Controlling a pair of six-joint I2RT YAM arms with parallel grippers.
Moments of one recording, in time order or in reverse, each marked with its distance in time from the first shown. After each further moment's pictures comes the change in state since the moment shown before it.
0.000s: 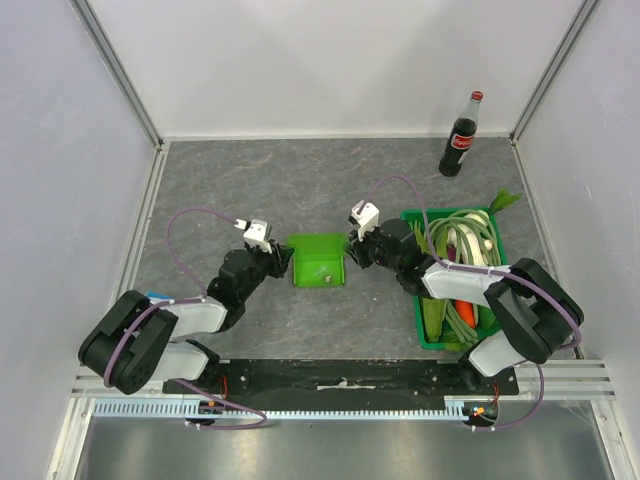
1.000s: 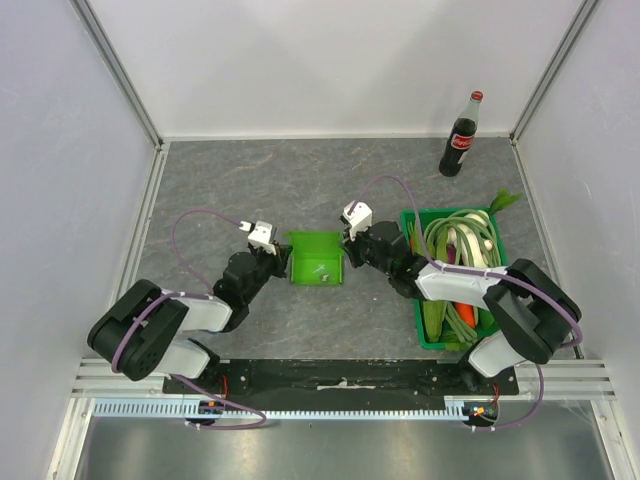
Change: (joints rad) left arm -0.025 0.091 -0.007 0.132 -0.026 0.047; right arm 0.073 0.003 0.028 0.000 0.110 0.015
